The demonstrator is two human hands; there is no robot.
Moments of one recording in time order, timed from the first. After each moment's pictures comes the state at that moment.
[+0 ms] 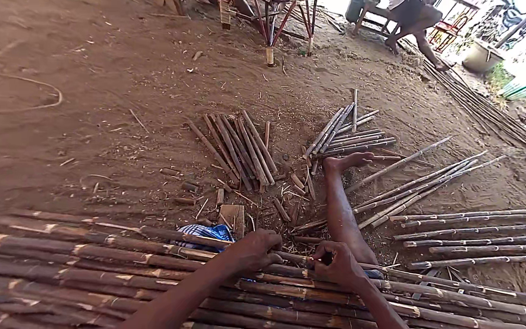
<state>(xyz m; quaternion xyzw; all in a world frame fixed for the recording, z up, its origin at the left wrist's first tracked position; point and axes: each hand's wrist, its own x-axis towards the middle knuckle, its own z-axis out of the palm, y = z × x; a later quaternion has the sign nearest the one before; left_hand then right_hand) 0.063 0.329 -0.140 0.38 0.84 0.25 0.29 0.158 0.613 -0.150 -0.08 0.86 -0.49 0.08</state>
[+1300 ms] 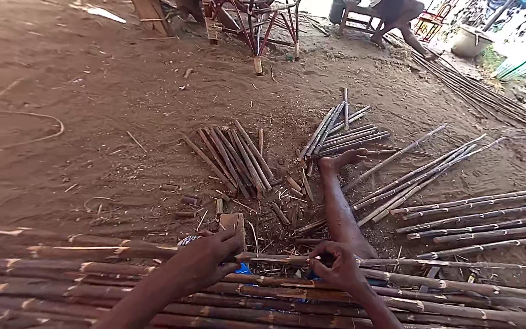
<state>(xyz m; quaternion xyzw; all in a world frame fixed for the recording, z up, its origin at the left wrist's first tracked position) 0.069 0.245 -0.081 0.40 0.89 0.16 0.12 0.170 0.598 -0.137 -0.10 0.80 -0.59 -0.03</state>
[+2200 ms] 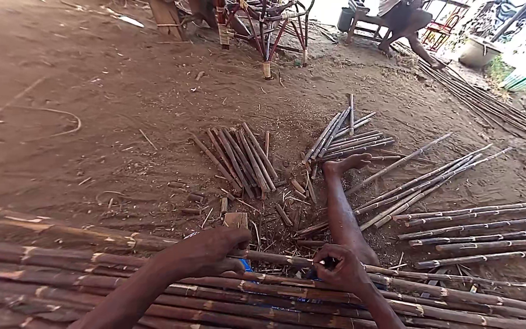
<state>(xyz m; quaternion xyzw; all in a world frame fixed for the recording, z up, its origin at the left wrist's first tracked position) 0.052 0.253 -0.056 0.40 0.87 0.14 0.27 0.169 0.608 -0.142 -0.16 0.83 -0.54 -0.04</state>
